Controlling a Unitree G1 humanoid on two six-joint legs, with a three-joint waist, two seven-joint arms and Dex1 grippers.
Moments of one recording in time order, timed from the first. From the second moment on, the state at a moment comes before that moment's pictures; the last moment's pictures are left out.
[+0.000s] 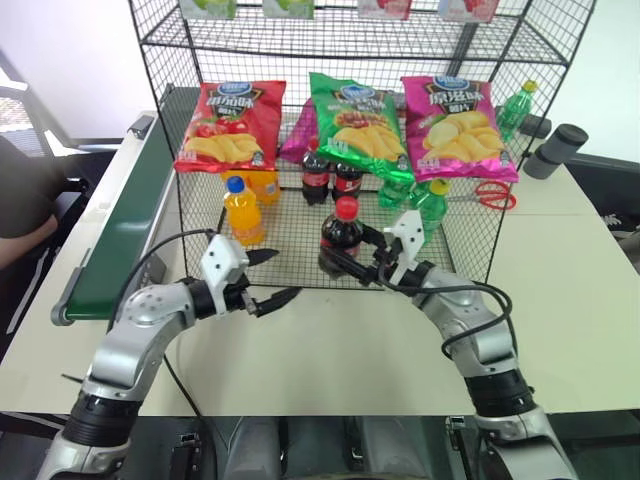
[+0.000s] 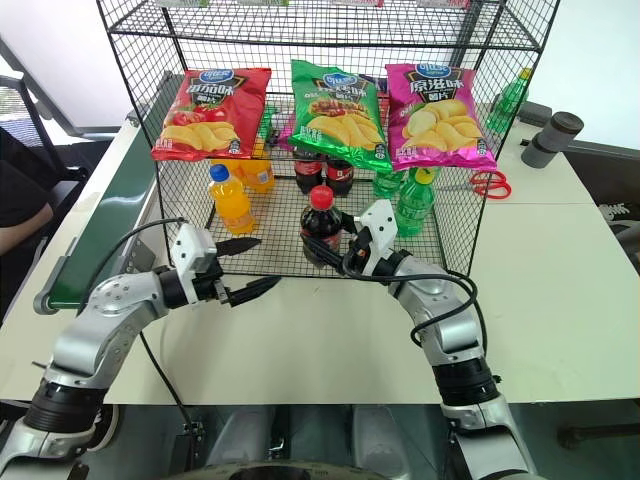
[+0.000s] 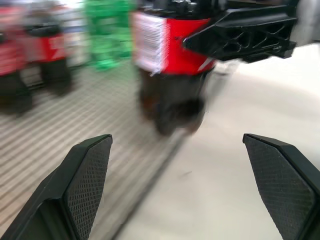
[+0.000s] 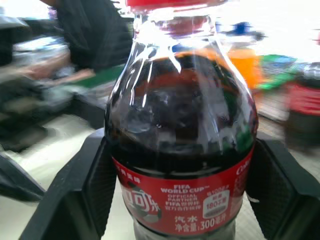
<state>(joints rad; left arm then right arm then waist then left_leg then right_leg) -0.14 0.56 0.00 -0.26 -0.41 0.34 -0.81 -0.34 -0.24 0.11 -0.02 0.33 0.22 0.62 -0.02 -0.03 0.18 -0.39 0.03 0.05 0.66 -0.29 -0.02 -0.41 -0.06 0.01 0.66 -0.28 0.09</state>
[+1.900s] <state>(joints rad) -0.01 0.58 0.17 -0.30 -0.41 0.32 -0.70 -0.04 -0.65 -0.19 -0.10 0.45 0.13 0.87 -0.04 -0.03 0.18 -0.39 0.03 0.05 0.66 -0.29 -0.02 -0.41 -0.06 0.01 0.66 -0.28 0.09</state>
